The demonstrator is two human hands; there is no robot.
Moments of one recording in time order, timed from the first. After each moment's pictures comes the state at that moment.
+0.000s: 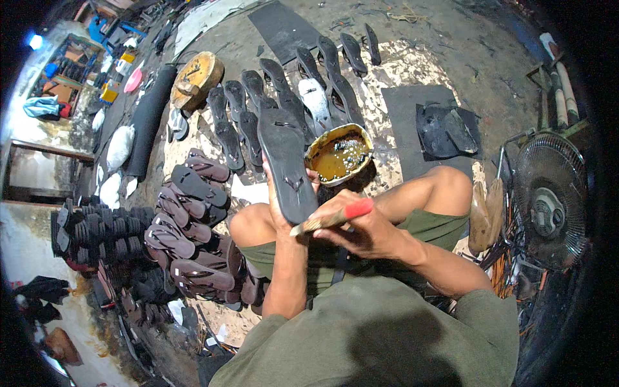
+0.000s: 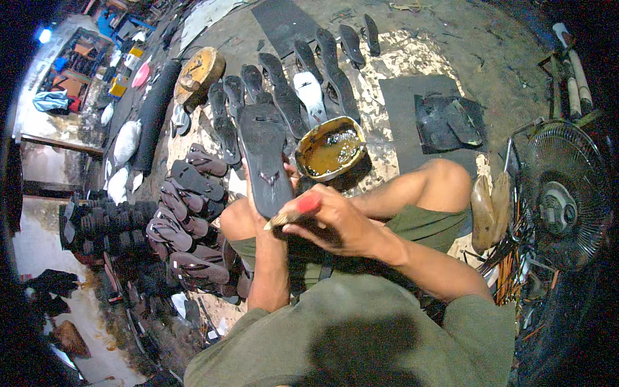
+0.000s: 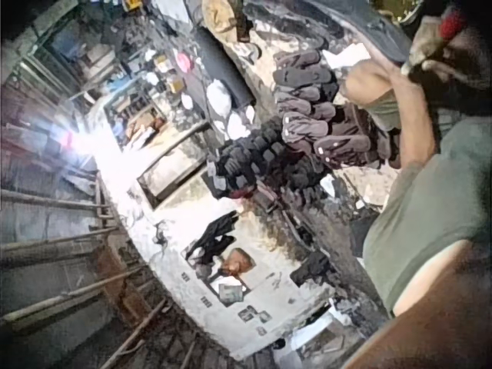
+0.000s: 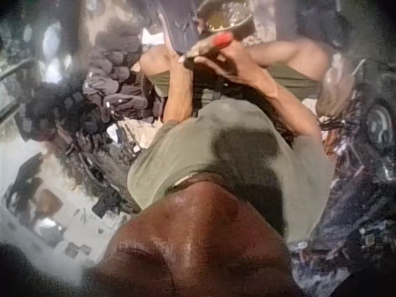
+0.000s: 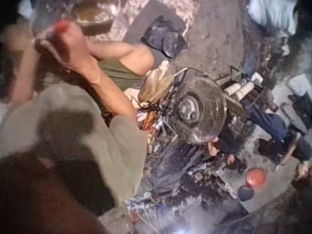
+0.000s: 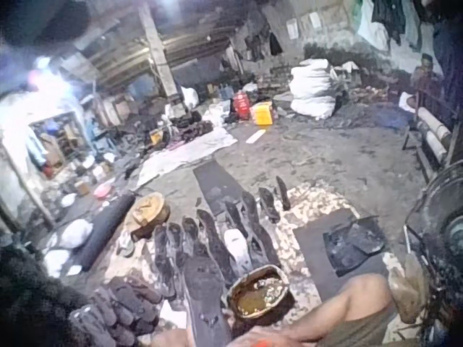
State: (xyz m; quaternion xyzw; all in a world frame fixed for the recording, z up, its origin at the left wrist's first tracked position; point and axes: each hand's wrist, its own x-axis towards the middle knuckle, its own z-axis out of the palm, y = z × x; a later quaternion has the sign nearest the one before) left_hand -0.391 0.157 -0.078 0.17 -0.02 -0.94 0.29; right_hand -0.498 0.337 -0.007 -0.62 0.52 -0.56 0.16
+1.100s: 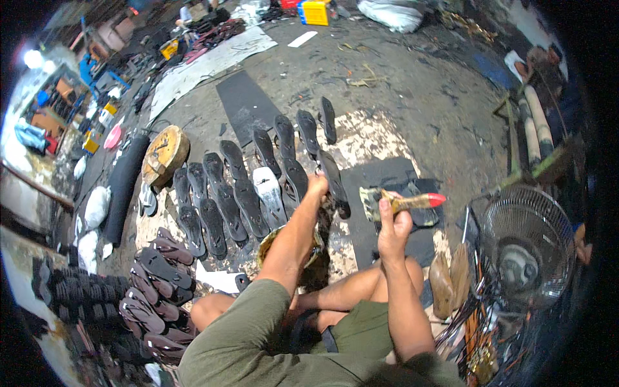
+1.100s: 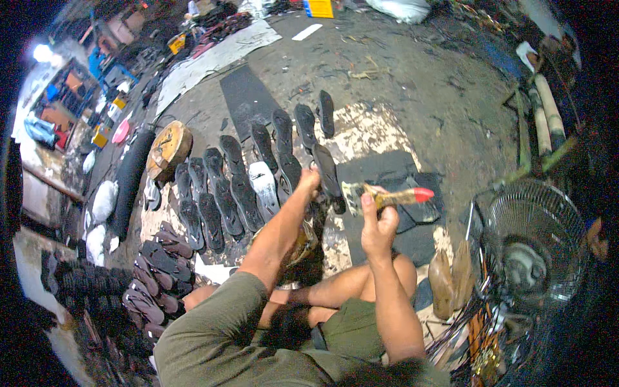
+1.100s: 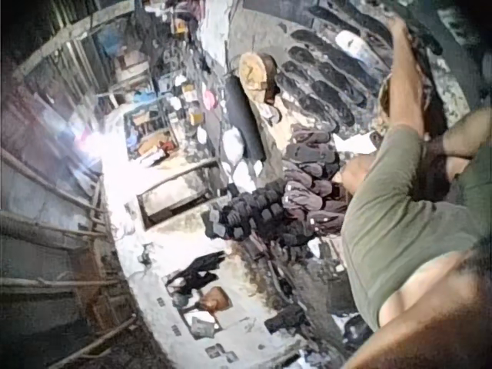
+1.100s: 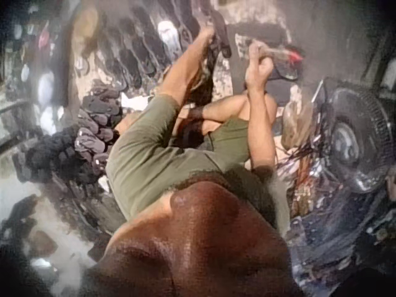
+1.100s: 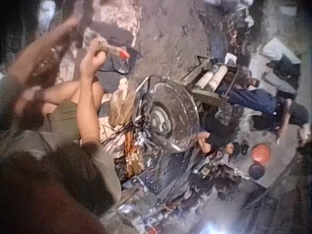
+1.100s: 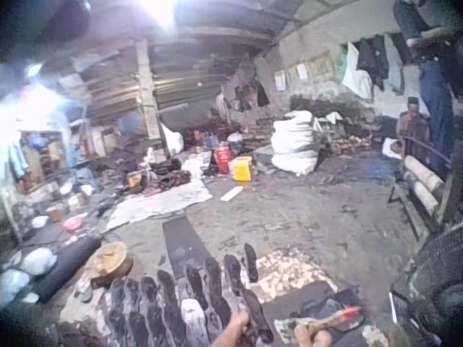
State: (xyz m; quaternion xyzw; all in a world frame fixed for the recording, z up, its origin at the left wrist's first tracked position) left_hand -0.780 0.115 -0.260 0.42 -0.52 -0.73 0.13; right_hand -0.705 0.367 -0.077 -0.12 0.61 -0.78 -0.01
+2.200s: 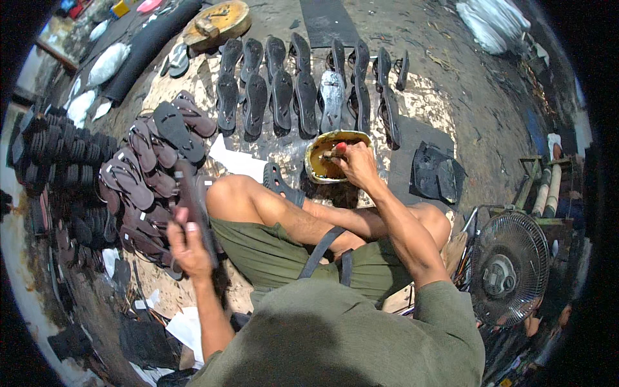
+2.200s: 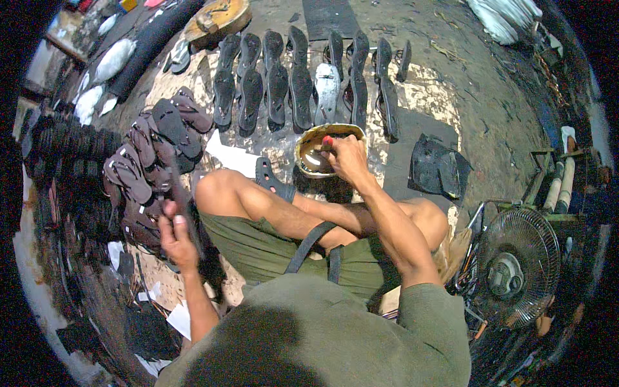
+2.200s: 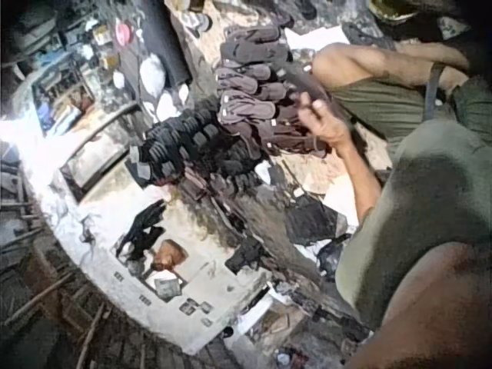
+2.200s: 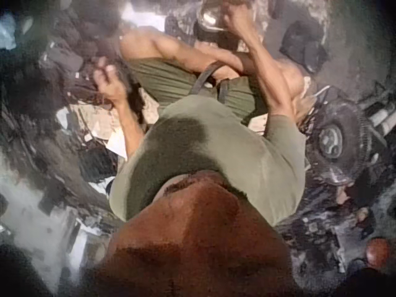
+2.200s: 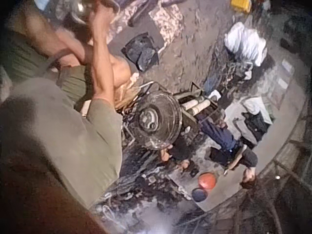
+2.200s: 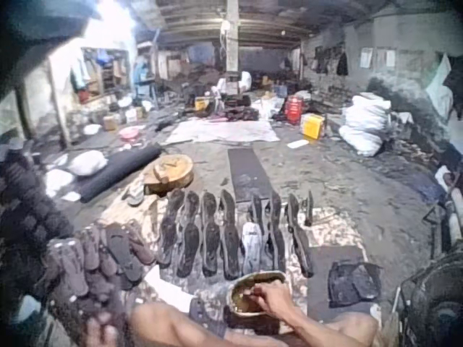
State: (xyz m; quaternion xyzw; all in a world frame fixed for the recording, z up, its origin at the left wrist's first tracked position) left_hand -0.171 0.184 -0.070 0.54 -0.68 -0.25 0.43; right_hand -0.611 0.248 -0.163 -0.58 0.76 -0.29 0.09
